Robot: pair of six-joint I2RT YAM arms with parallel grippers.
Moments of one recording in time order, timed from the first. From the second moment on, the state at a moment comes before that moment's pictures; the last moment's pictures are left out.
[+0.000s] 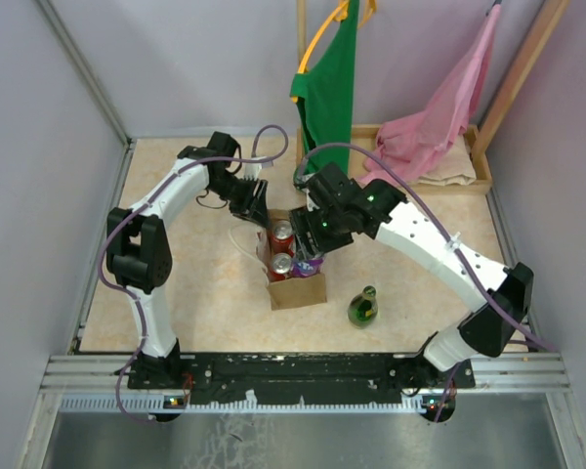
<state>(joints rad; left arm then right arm) -0.32 1.97 1.69 -1.01 0.72 0.15 0.83 1.50 1.56 -1.07 -0.09 0.38</state>
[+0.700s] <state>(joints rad) -0.32 1.97 1.69 -1.01 0.72 0.15 0.87 1.50 1.49 -1.05 -0.01 0.38</state>
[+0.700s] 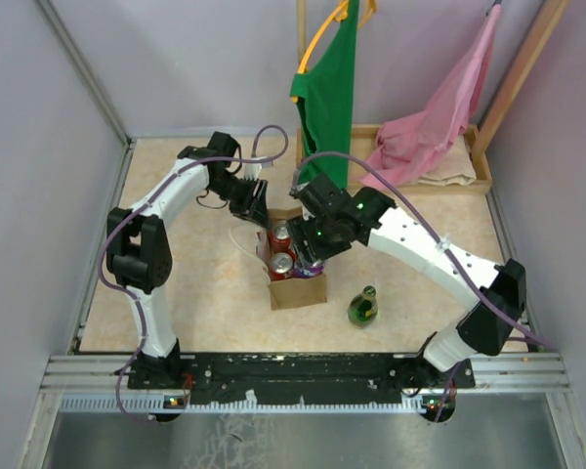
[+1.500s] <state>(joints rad) -0.32 1.97 1.69 -1.00 0.72 0.15 0.90 1.65 1.48 -1.03 0.01 0.36</state>
